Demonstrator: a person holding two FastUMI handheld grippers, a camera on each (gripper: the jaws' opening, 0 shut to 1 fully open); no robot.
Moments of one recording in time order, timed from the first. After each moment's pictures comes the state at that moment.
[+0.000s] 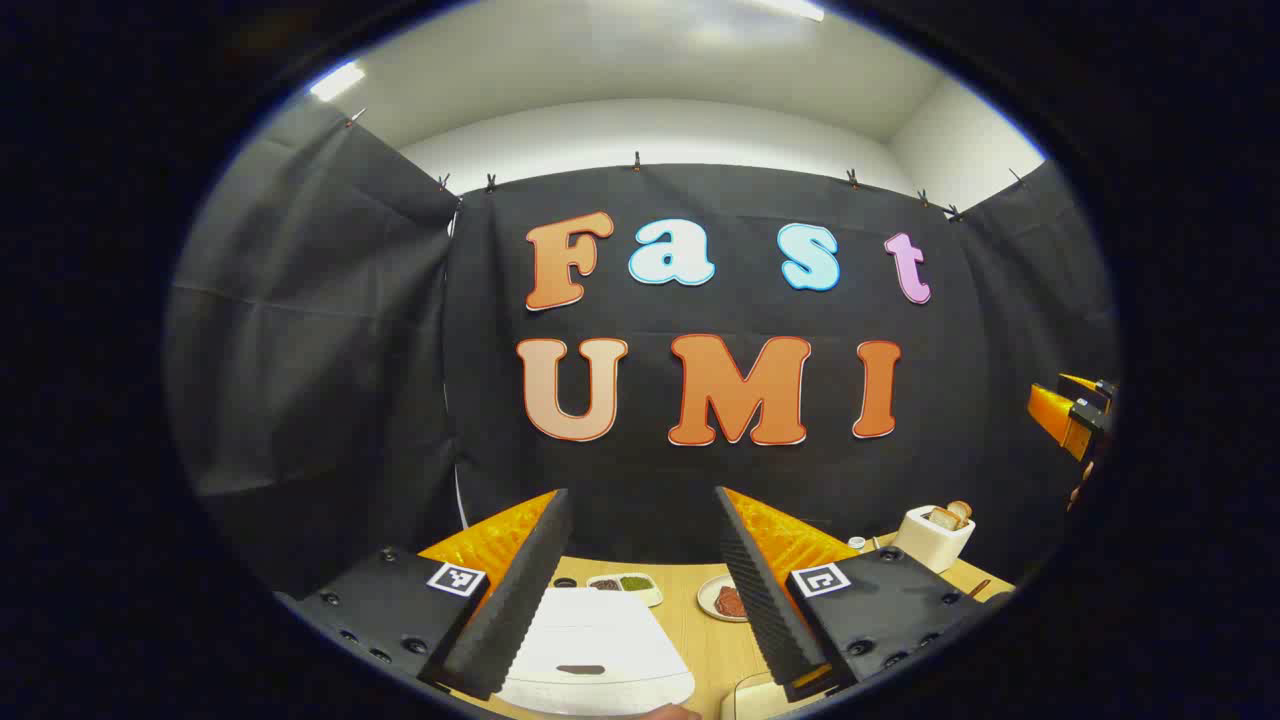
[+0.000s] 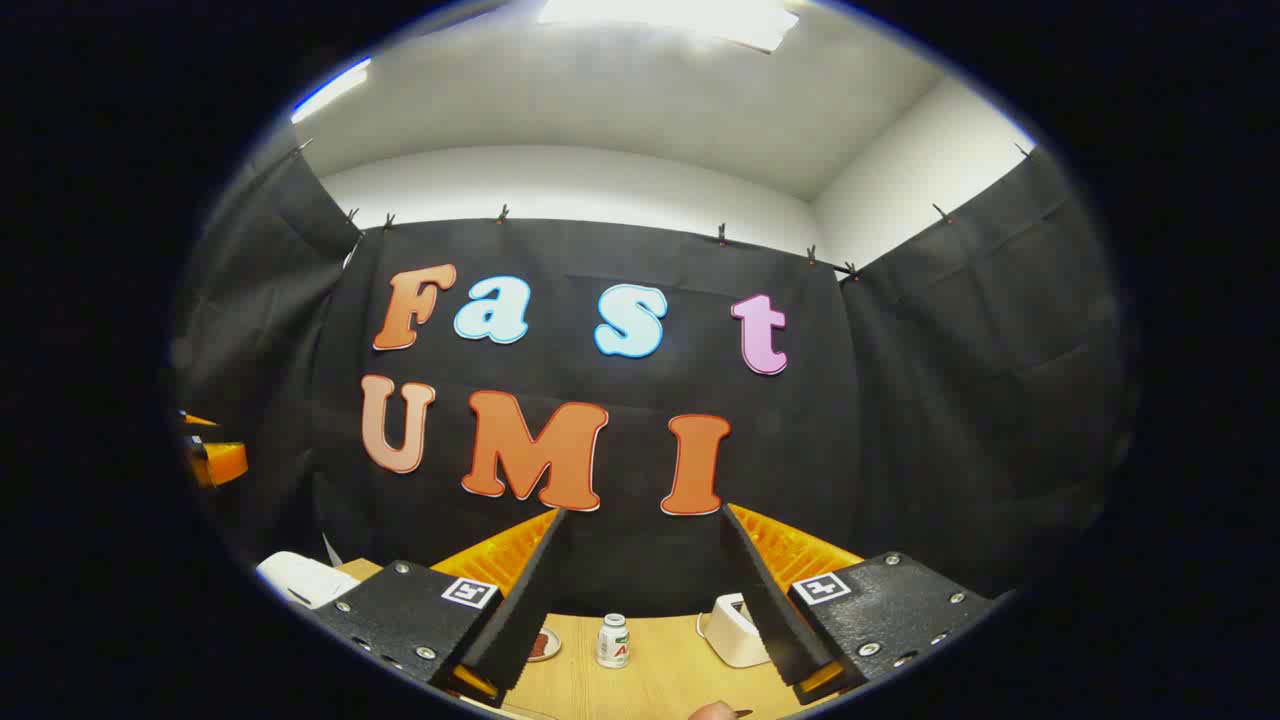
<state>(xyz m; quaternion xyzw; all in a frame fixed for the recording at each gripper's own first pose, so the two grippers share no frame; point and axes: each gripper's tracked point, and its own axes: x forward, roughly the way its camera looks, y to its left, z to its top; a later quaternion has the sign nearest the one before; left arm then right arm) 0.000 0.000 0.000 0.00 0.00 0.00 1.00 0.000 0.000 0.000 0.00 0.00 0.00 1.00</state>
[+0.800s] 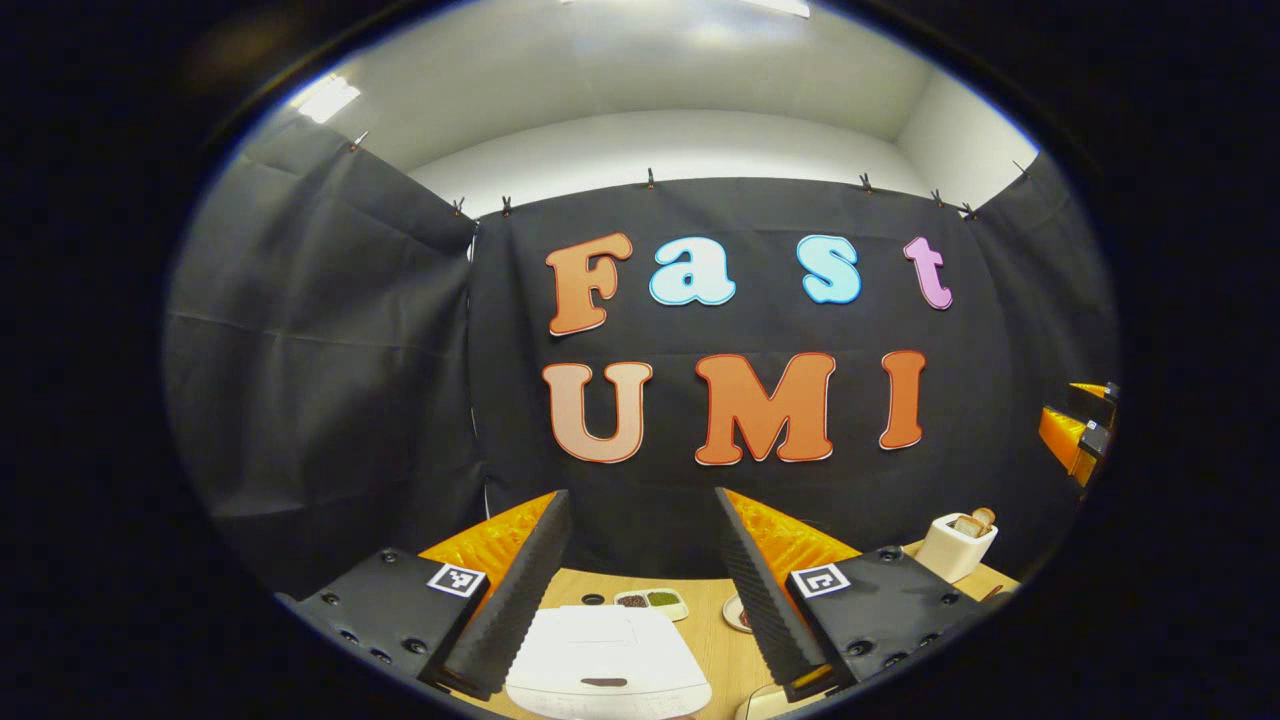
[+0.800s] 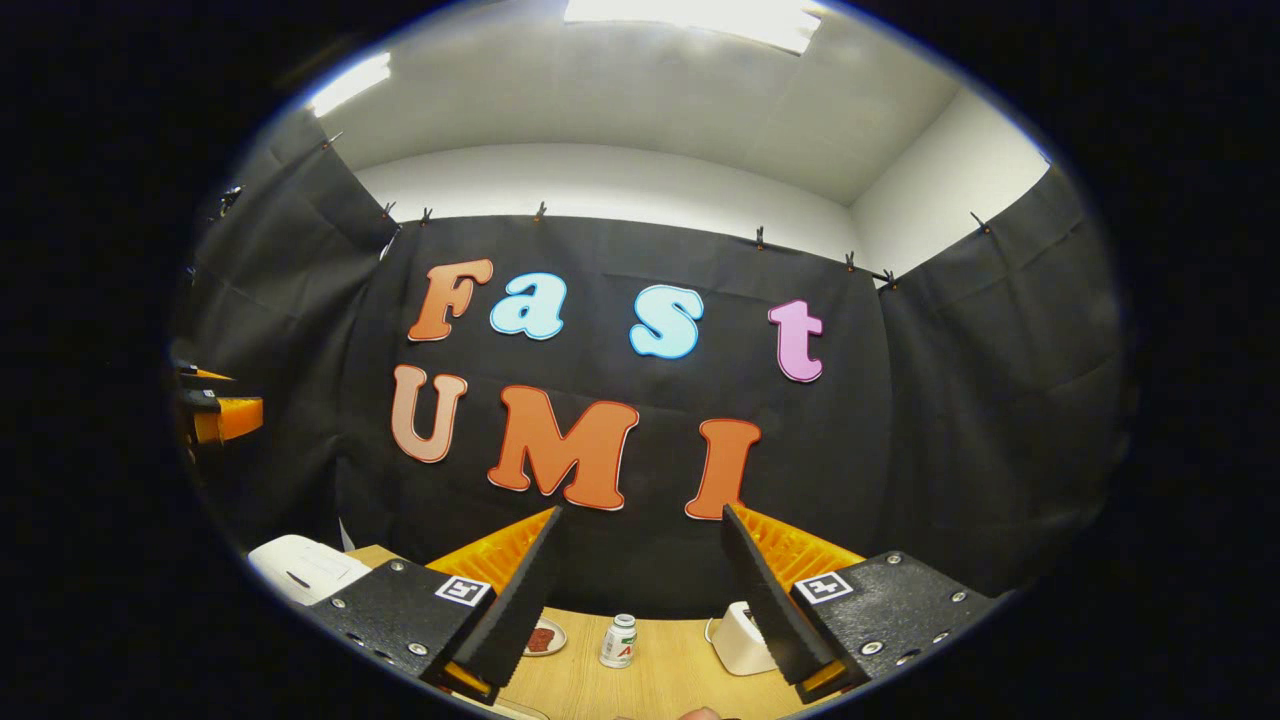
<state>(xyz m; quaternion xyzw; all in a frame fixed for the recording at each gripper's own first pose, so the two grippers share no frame) -0.007 -0.005 0.022 0.03 -0.01 0.05 1.00 0.006 -0.001 0.003 -0.01 0.00 0.05 1.00</state>
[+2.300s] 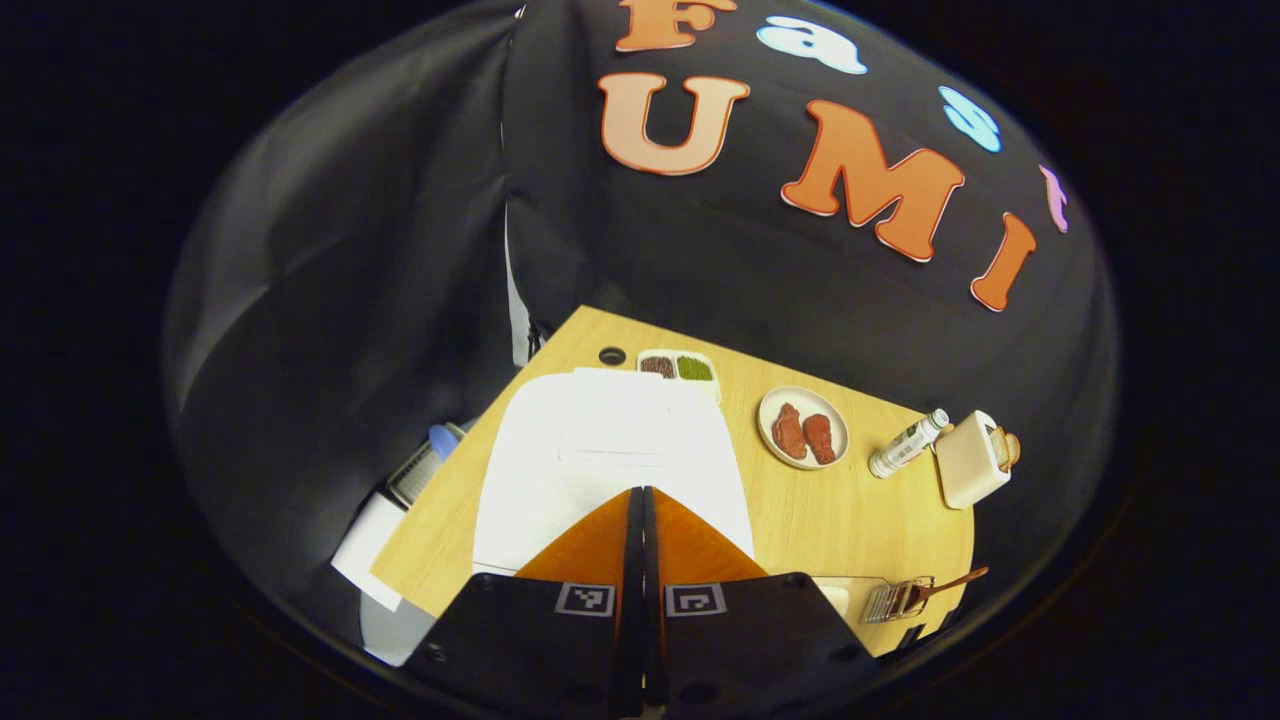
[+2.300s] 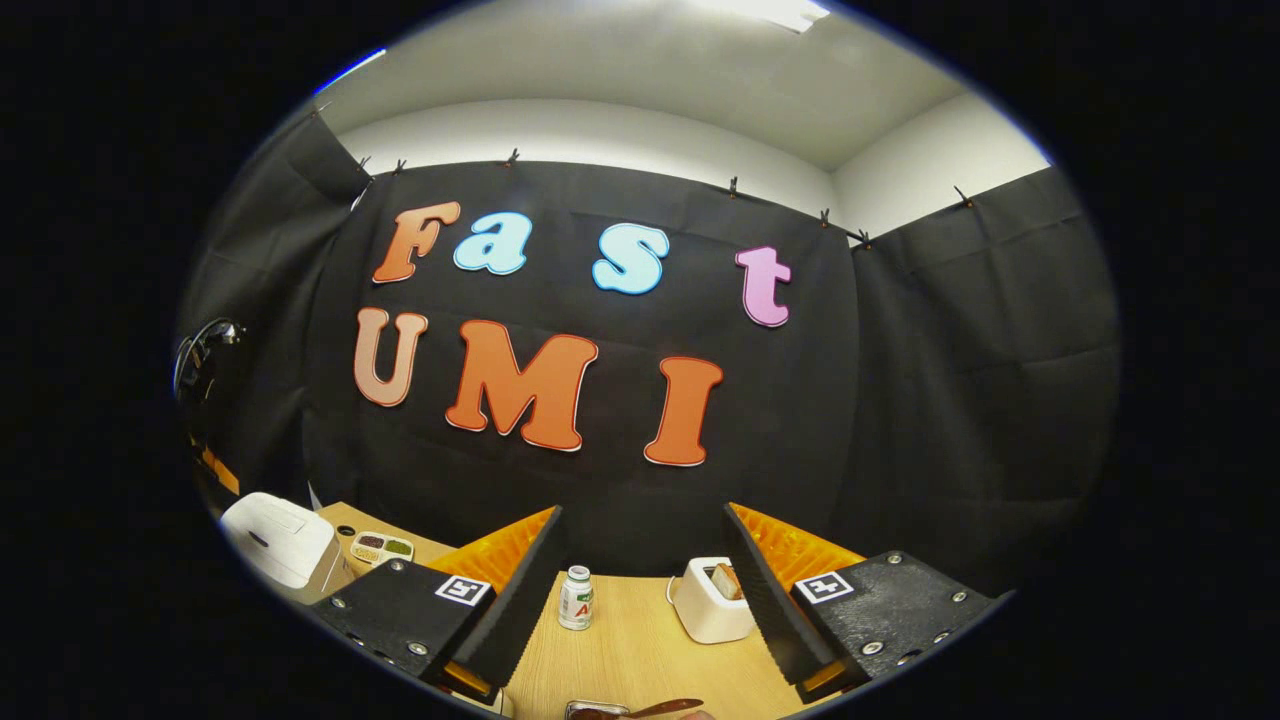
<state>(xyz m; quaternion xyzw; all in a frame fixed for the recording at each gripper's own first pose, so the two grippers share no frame) 0.012 0.055 -0.212 -0.11 0.43 0.09 0.89 0.006 -0.054 -0.063 -0.03 0.08 0.00 1.00</state>
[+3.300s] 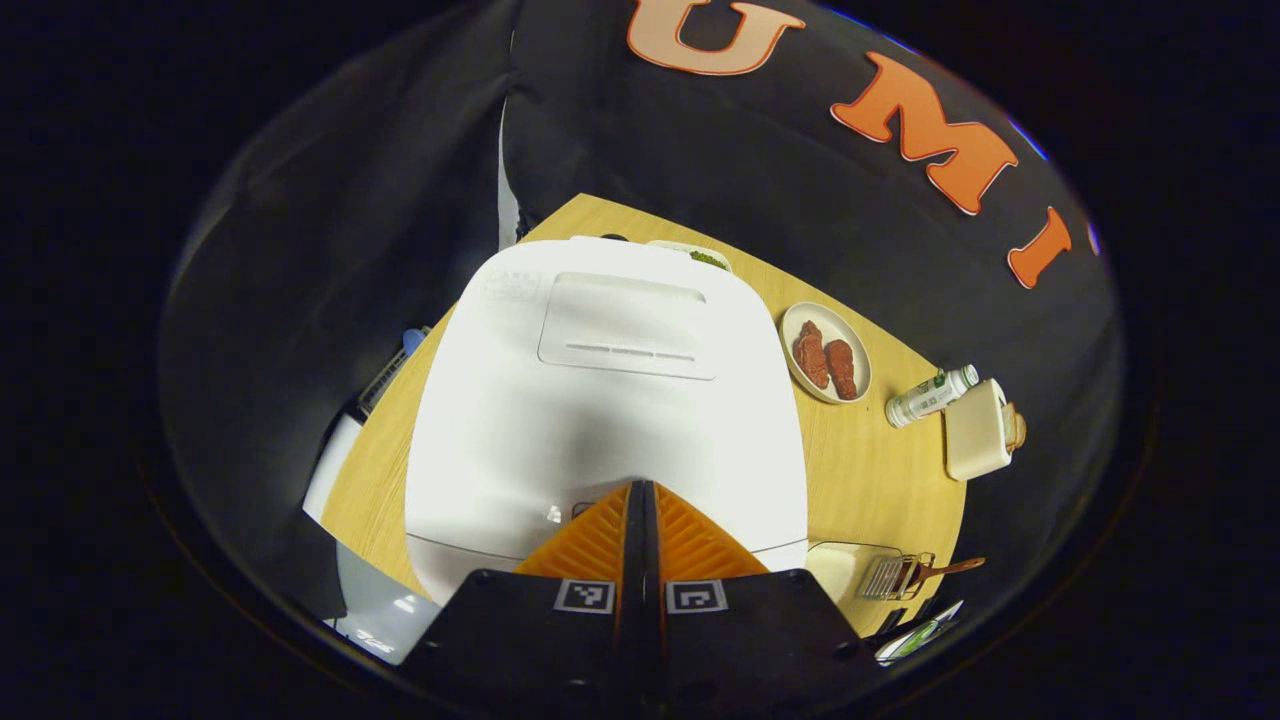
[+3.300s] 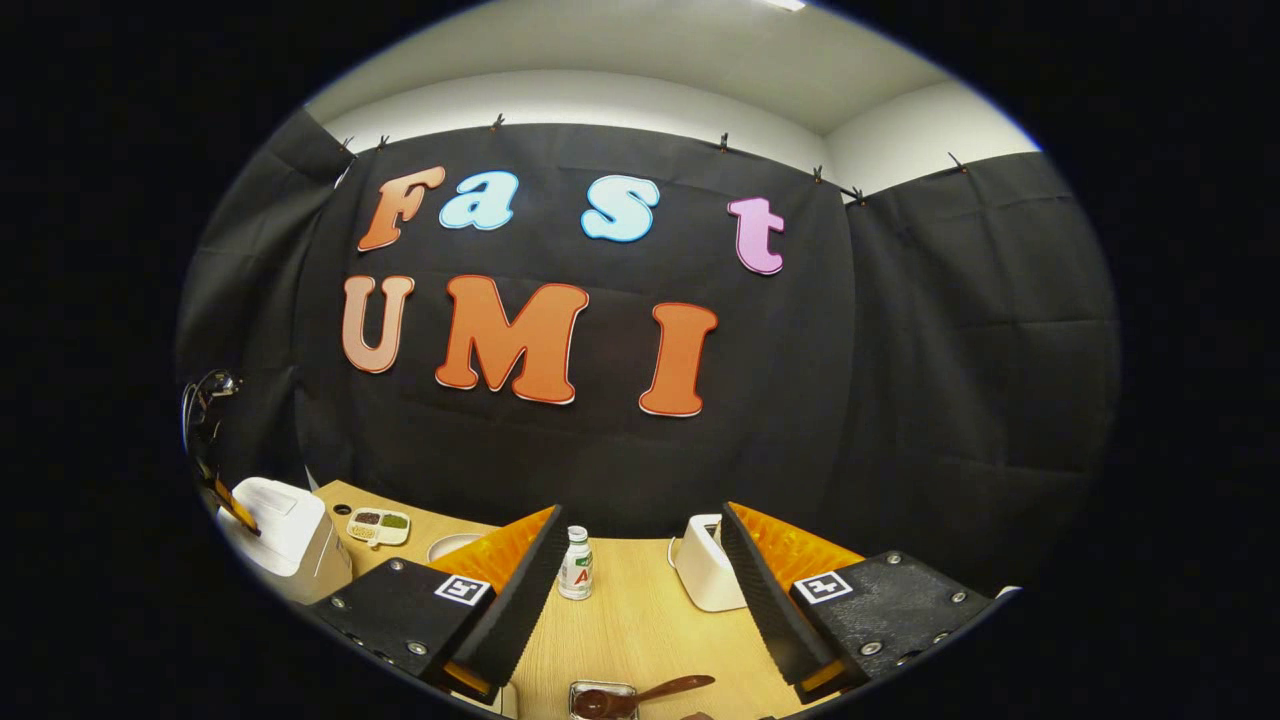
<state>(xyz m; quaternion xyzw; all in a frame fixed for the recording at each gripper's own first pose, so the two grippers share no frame) -0.001 0.057 -0.300 -0.15 0.51 0.08 0.84 0.003 -0.055 -0.117 -0.03 0.15 -0.01 0.99</state>
